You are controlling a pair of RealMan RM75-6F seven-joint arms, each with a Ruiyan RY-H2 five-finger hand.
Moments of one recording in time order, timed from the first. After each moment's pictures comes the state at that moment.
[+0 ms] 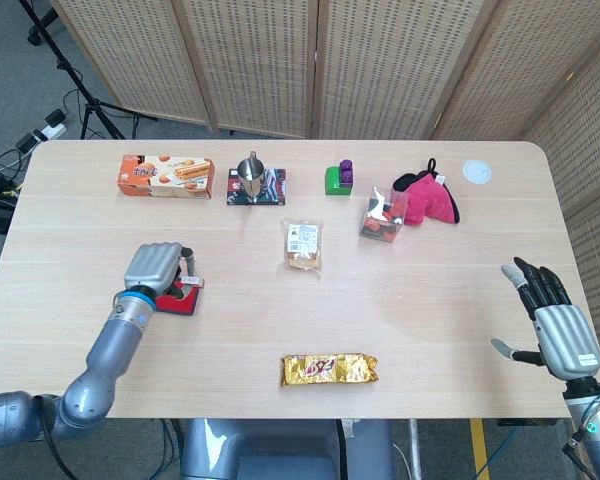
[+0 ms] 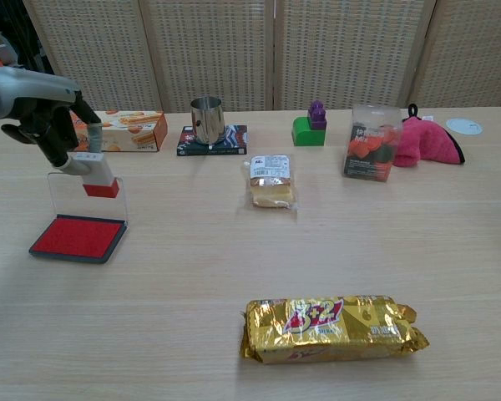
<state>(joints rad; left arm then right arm) -0.76 -1.27 -0.41 -1.92 0.27 0.99 0.86 0.20 -1.05 0.06 -1.62 -1.56 1.41 0.19</state>
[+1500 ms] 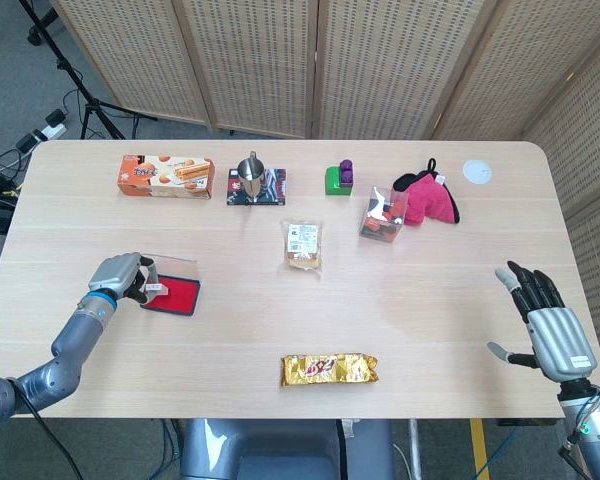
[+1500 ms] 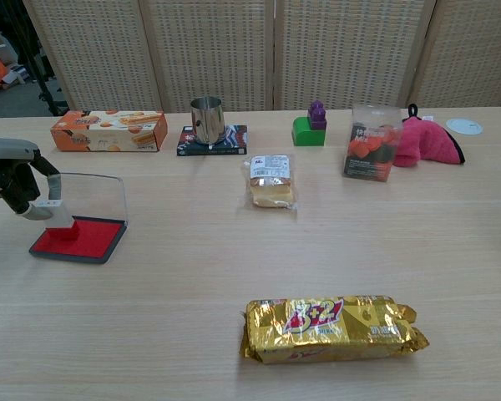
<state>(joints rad) -0.78 -1.32 -0.14 -1.49 0.51 0.71 0.34 0.20 -1.05 0.05 -1.63 -1.56 1.39 0.15</state>
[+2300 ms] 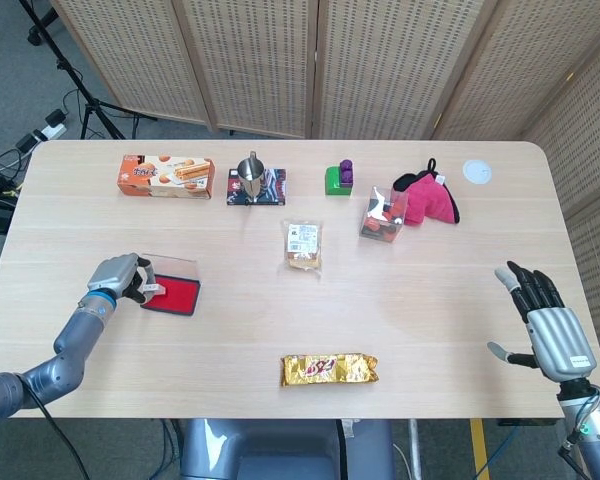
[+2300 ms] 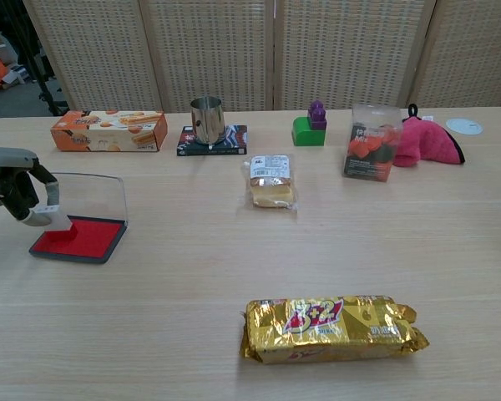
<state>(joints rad) -0.81 -1.36 -0.09 -1.40 0.47 0.68 0.29 0.20 -1.05 0.05 -1.63 -1.56 1.39 0.15</state>
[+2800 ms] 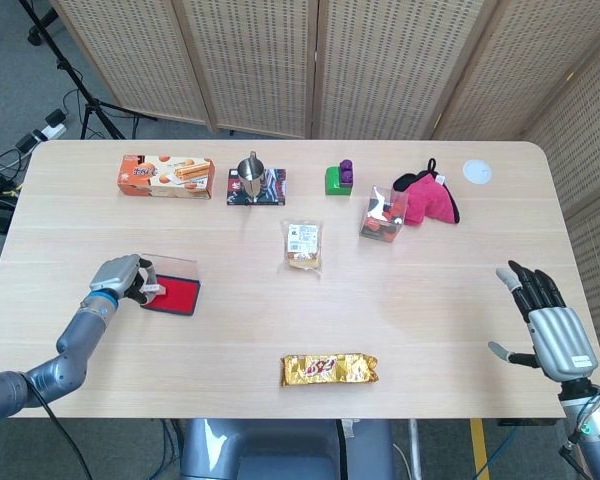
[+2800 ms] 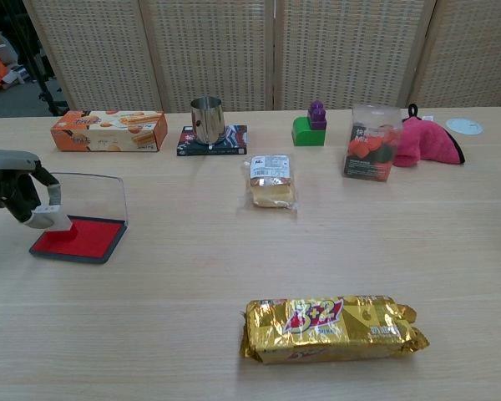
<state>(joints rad) -0.82 -1.37 -0.08 -1.39 0.47 0.68 0.28 0.20 -1.05 0.05 -1.63 -1.56 1.40 0.15</state>
